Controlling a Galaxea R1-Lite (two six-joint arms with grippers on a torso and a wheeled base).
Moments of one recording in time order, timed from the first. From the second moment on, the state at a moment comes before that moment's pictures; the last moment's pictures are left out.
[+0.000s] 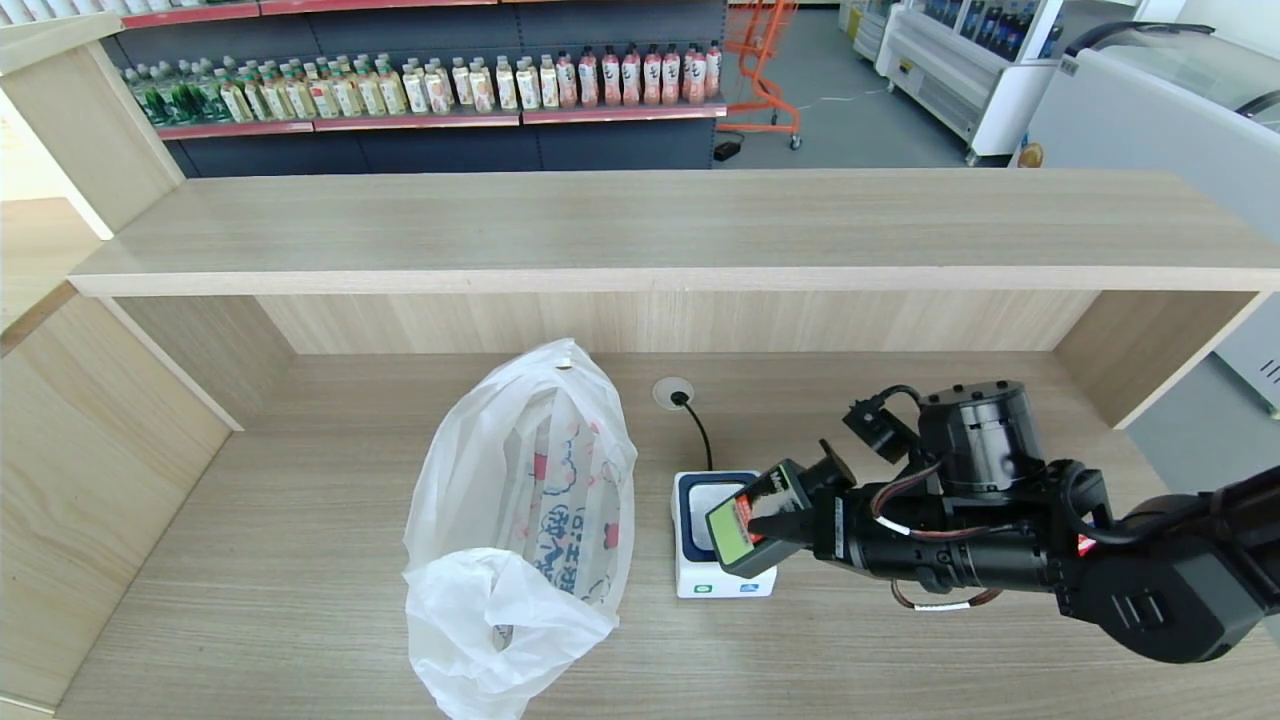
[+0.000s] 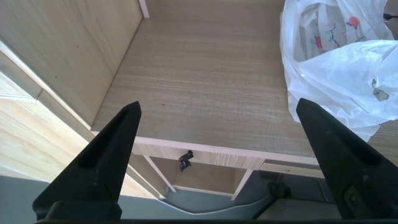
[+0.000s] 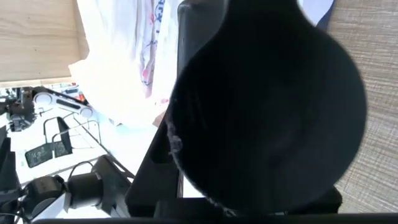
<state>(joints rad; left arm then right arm) 0.00 0.00 0.00 0.05 0.13 0.00 0.51 1.81 -0.70 -0.55 0.37 0.58</state>
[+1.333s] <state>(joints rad) 0.00 0.00 0.00 0.05 0.13 0.00 0.47 1.56 -0.65 -0.59 0.36 0.05</state>
